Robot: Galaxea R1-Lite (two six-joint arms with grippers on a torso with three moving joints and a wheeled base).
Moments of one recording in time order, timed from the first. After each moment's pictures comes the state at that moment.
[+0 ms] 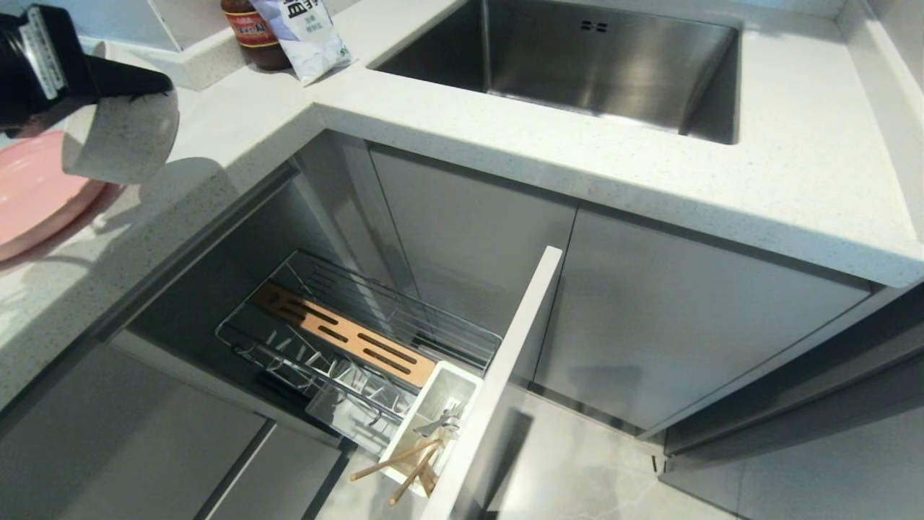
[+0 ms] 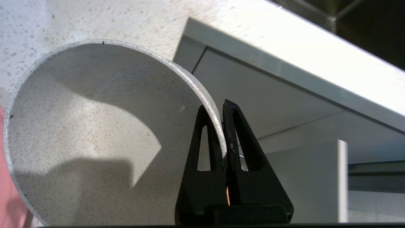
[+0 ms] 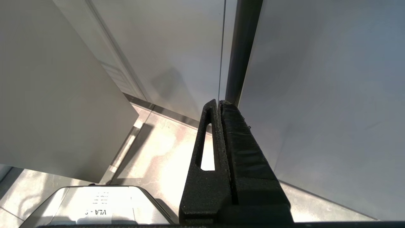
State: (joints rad) left arm -0.05 1.38 -1.63 0.38 -0.27 -0.11; right arm 0.00 0.00 0.00 0.00 0.00 0.03
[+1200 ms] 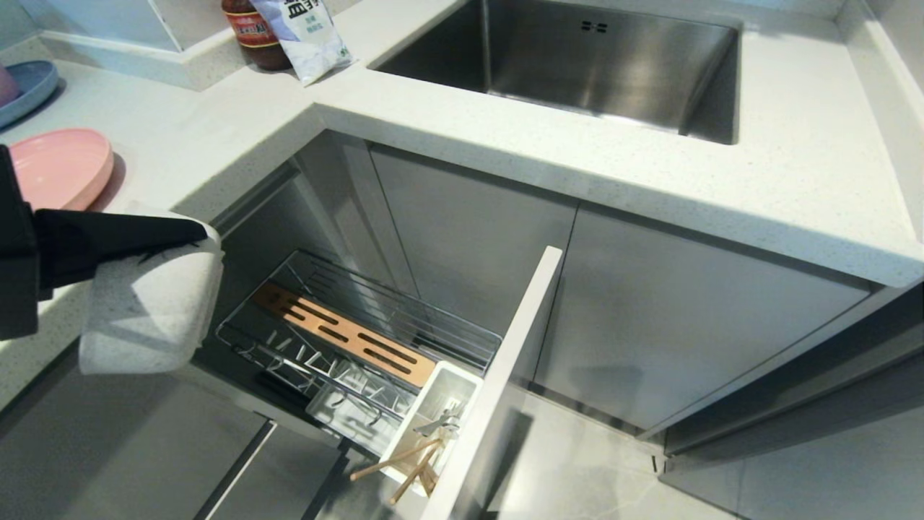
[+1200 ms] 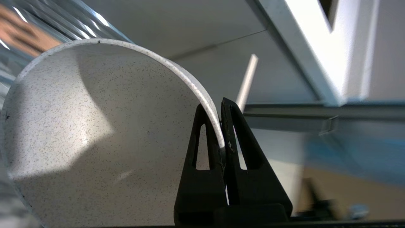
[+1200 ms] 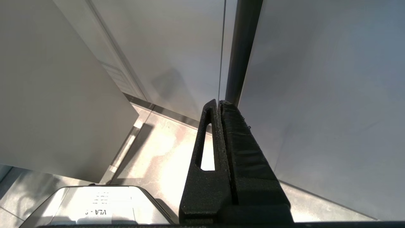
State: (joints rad) left arm -0.51 1.06 -1.18 0.38 -0.02 -0.61; right arm 0.00 0.00 0.00 0.00 0.00 0.03
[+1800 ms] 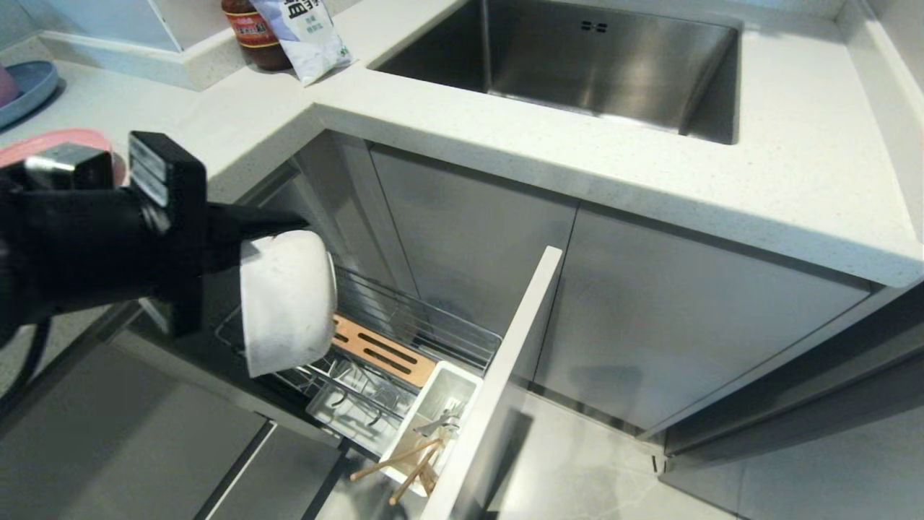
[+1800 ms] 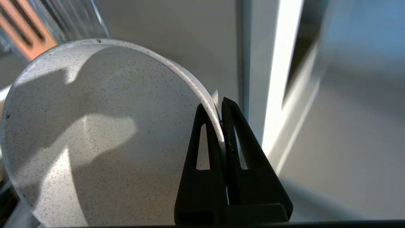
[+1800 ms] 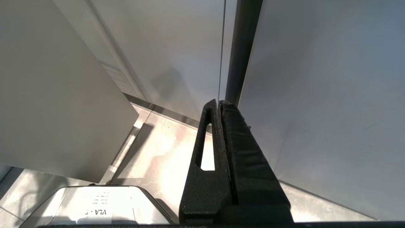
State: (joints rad) left arm -0.63 1.22 -1.13 0.14 0.14 -1.25; right arm 0.00 0.00 0.00 0.00 0.00 0.03
